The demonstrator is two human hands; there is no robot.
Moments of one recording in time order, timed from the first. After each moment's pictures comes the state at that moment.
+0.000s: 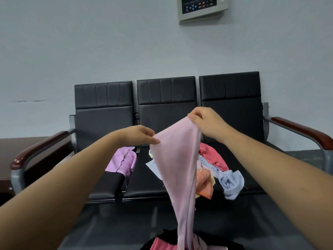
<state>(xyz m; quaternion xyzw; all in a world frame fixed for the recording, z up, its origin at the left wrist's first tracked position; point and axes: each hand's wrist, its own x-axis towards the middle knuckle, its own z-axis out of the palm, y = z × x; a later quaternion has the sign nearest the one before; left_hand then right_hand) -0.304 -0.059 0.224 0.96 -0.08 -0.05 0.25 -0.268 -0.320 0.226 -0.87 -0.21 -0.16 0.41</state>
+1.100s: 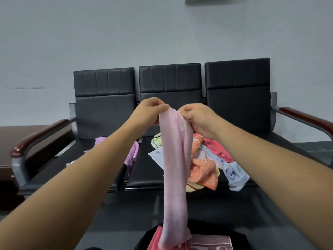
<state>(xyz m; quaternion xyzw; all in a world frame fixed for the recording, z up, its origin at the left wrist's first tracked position) -0.291 -0.094 0.219 0.79 -0.10 0.14 0.59 -0.254 -0.278 0.201 -0.76 -0.22 0.04 0.62</state>
